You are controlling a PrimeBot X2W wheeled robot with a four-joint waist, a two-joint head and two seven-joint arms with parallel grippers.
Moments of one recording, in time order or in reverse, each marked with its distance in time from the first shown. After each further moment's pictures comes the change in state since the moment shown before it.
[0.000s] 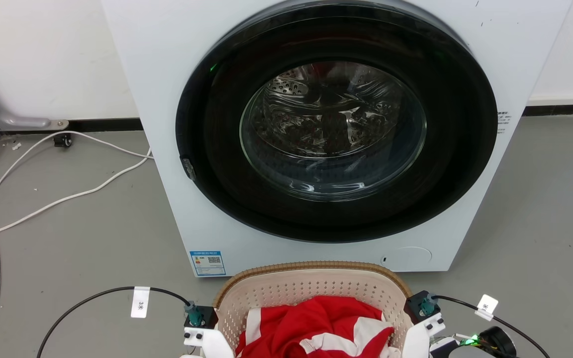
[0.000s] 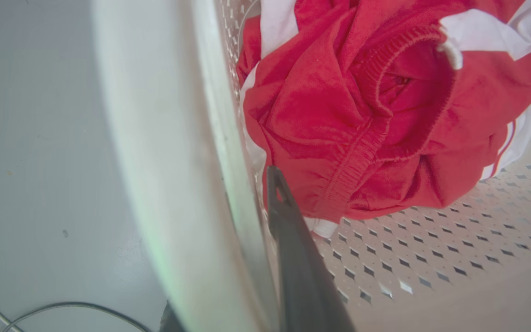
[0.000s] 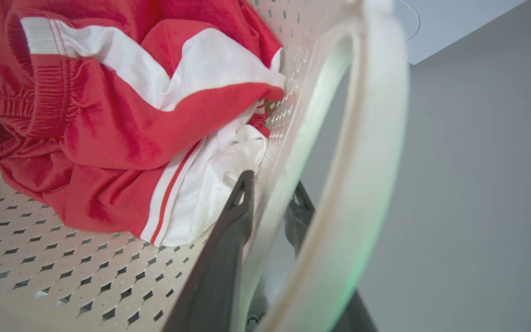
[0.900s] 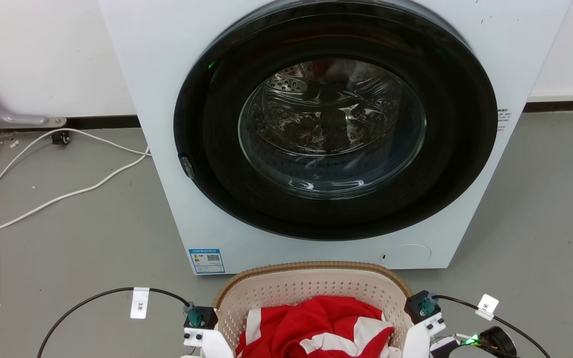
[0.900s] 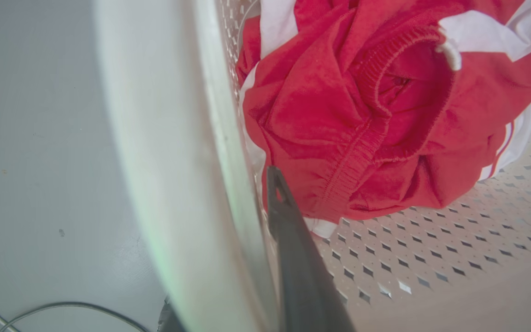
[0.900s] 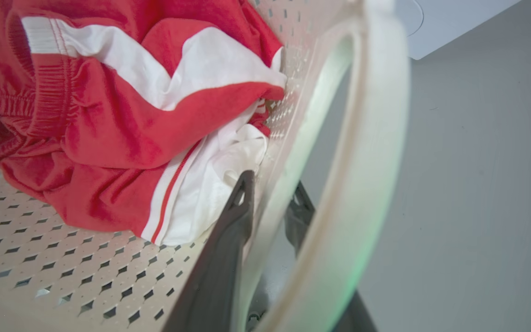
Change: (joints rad) left arm -0.005 0.001 -0.050 0.007 -0.053 0.000 -0.015; right arm -0.011 -0.002 0.072 0.011 0.070 0.000 -0.009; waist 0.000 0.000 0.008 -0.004
